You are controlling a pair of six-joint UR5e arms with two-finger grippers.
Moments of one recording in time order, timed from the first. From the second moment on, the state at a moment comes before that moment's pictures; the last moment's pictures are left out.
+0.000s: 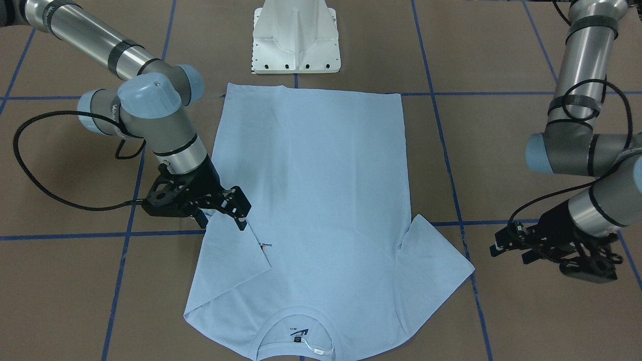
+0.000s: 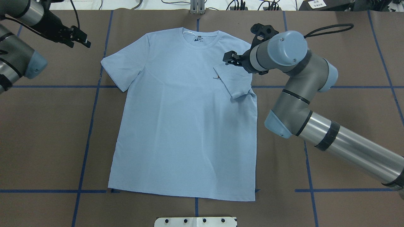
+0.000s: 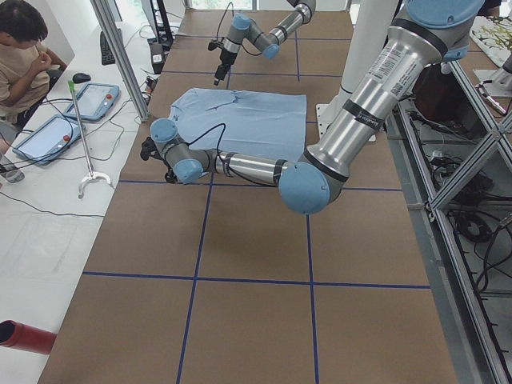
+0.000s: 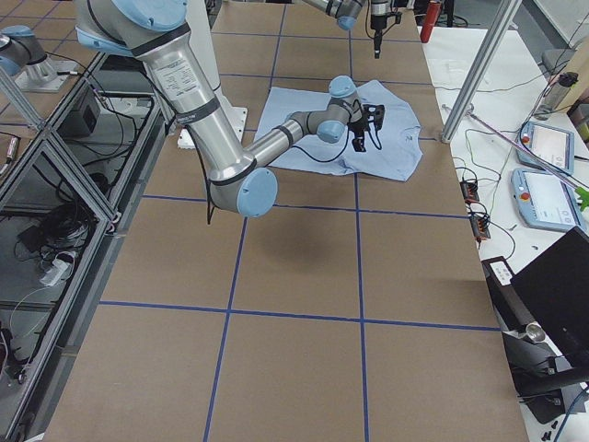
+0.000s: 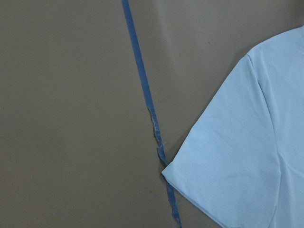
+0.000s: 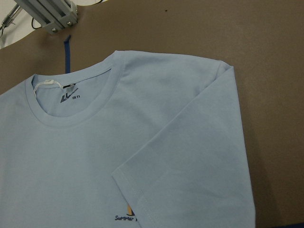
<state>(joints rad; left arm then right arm) -1.11 -2.18 -1.06 -2.31 -2.35 -0.76 0.73 -1.00 1.51 -1.02 1.78 1.40</state>
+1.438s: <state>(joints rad) -0.98 -2.24 -0.91 -2.43 -2.15 -0.89 0.74 -1.07 1.49 -0.92 1.79 1.37</state>
